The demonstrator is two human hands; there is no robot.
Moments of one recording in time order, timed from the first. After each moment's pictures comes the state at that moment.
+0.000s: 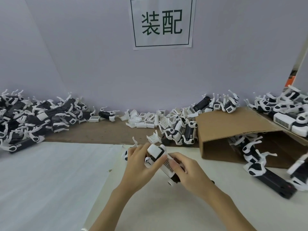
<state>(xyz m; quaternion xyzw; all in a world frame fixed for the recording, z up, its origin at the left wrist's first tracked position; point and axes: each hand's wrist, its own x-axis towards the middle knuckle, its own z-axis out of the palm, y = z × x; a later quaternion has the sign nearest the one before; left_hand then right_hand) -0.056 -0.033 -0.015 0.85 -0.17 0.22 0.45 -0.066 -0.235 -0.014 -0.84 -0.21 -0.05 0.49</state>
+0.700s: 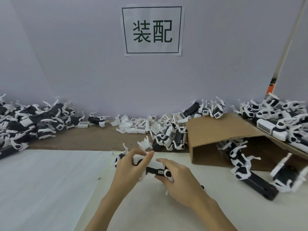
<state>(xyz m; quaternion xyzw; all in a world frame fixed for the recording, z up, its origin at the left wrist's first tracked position) -0.050 -0.037 -0.008 0.79 -0.04 0.15 0.59 -0.074 -0.231 -0.010 -0.93 -0.18 -0.11 0.30</state>
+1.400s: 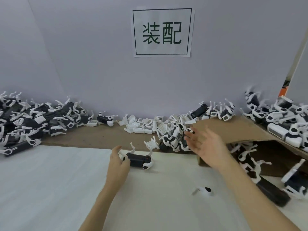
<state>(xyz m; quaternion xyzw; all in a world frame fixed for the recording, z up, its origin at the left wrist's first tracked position) -0.023 0.013 -0.035 0.81 0.08 0.16 0.56 0.008 -0.296 0.045 -0.47 -0.01 0.06 0.88</state>
